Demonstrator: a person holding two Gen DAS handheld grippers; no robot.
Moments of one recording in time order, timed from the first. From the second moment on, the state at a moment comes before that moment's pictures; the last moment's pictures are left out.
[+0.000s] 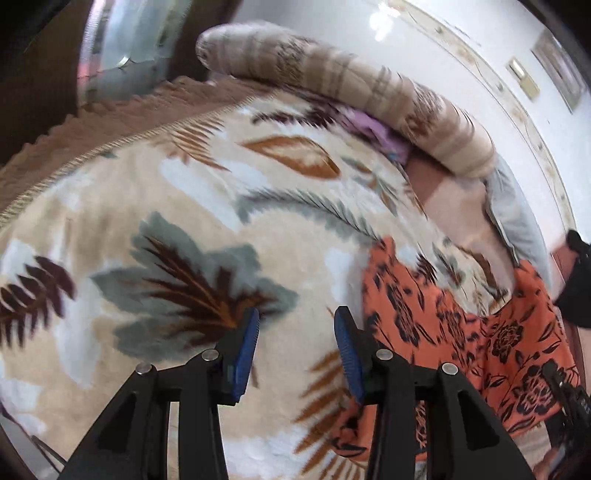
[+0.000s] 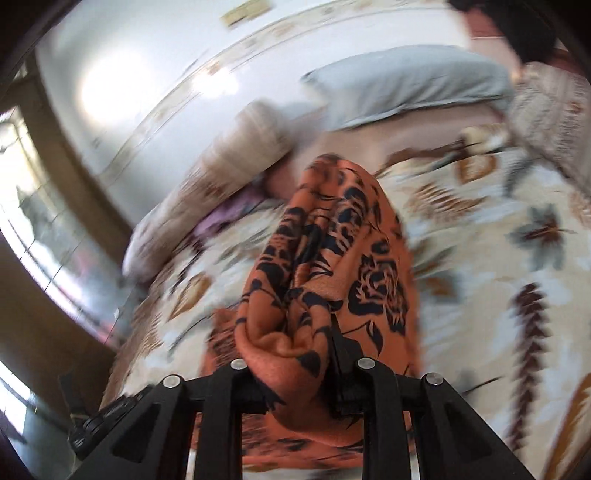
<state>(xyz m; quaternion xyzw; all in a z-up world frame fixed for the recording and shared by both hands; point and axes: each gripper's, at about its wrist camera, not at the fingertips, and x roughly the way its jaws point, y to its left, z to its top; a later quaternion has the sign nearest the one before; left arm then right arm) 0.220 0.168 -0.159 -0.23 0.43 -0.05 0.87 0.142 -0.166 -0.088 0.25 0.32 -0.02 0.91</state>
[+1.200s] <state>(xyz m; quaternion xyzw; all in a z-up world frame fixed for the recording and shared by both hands) 0.202 0.051 -0.182 -0.03 0.46 -0.19 0.87 0.150 -0.182 -0.194 0.29 0.44 0.09 0.84</state>
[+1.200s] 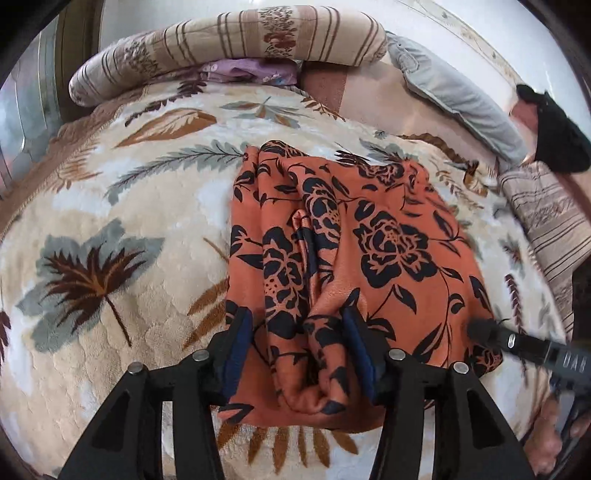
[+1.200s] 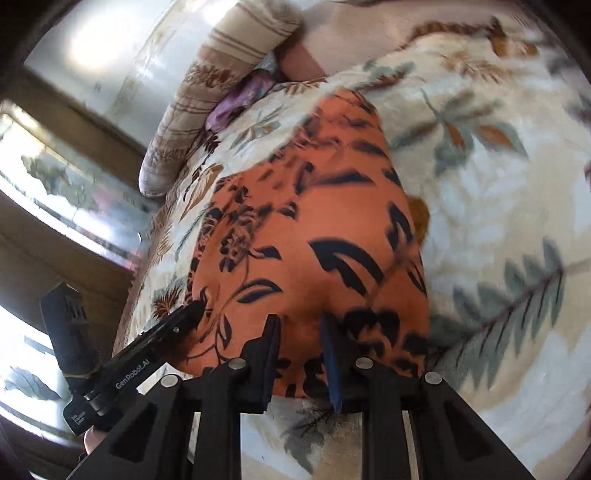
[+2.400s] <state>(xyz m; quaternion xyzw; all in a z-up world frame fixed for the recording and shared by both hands) 0.213 0.061 -0.209 -0.07 0.51 -0.18 0.84 0.363 -0.120 -0.186 0.21 0.53 0.11 0.82</state>
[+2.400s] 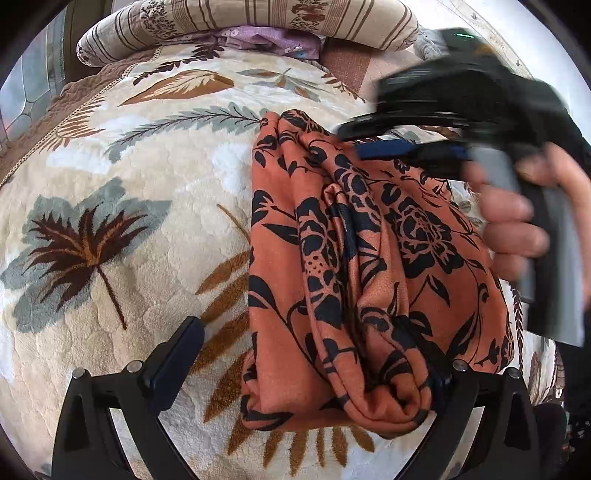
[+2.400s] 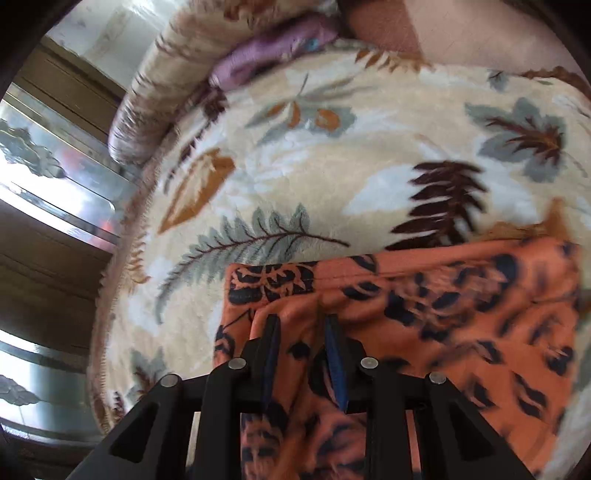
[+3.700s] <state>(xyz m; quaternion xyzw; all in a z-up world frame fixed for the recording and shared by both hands) 0.201 0.048 -0.182 0.05 0.42 -0.13 0.90 0.335 -0.213 -0.172 0.17 0.47 -0.03 0.86</state>
